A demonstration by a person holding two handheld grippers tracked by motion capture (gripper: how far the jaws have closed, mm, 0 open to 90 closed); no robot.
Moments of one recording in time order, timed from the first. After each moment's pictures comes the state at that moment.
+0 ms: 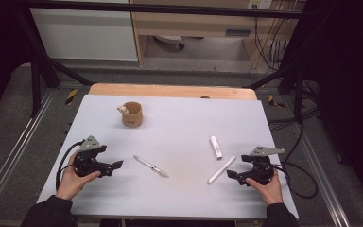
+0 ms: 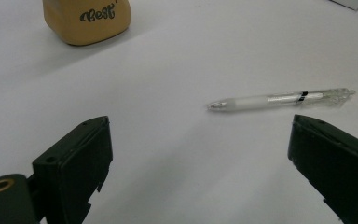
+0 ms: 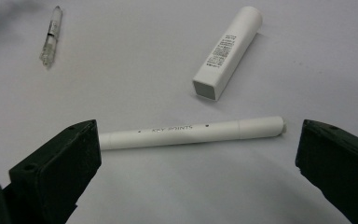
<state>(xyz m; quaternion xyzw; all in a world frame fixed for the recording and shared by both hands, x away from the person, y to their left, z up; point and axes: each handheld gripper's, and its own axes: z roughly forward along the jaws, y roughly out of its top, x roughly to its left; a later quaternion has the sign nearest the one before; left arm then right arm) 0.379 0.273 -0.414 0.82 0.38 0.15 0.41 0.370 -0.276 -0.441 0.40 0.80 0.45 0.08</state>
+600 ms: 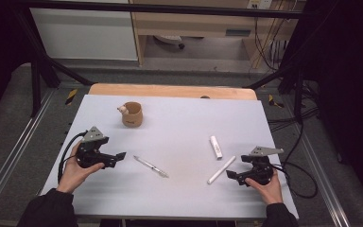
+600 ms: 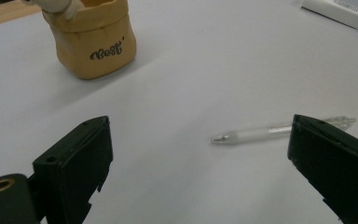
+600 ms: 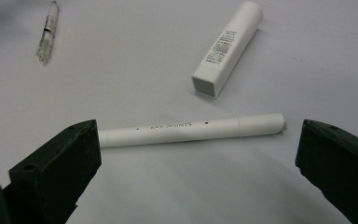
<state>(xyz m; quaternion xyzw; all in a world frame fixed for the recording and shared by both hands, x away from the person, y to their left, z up) 0.396 0.259 -0.388 0.82 0.37 0.17 0.40 0.370 -0.275 -0.442 0.40 0.80 0.44 0.09</state>
